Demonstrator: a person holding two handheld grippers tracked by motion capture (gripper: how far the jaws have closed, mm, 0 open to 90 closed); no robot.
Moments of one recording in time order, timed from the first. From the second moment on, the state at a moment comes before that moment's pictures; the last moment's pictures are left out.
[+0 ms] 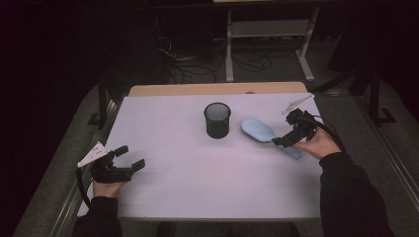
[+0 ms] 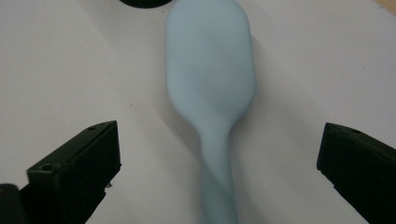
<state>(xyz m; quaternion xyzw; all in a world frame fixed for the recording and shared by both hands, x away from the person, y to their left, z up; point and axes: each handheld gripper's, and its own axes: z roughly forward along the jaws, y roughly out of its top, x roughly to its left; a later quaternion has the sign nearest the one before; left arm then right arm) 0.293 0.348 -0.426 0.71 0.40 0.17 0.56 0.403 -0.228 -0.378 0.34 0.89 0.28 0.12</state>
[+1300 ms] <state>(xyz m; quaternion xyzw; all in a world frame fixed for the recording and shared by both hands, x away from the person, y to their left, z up) 0.292 0.348 -0.426 0.71 0.39 0.17 0.56 0.429 -0.212 -0.421 0.33 0.91 0.23 0.07</state>
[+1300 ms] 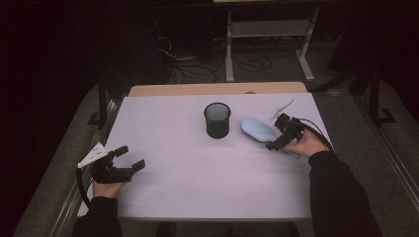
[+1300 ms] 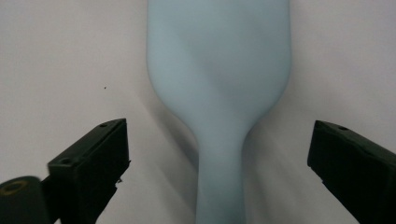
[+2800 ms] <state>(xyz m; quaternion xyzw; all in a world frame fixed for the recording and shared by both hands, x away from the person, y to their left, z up) 0.292 0.347 -0.426 0.71 0.39 0.18 0.56 0.430 -0.218 -0.427 0.32 0.92 0.22 0.05</state>
